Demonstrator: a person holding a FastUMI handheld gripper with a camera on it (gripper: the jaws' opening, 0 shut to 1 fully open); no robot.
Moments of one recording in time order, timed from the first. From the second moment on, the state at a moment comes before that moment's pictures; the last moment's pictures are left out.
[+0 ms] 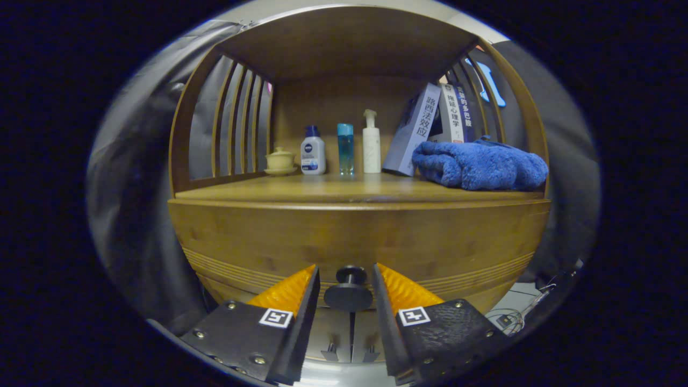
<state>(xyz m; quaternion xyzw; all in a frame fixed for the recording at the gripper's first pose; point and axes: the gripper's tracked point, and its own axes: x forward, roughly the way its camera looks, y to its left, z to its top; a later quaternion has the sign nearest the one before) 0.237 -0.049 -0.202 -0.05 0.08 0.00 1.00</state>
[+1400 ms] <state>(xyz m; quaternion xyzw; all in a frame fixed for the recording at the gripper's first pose) 0.102 -0.045 -0.214 -0.03 0.05 -0.03 1.00</state>
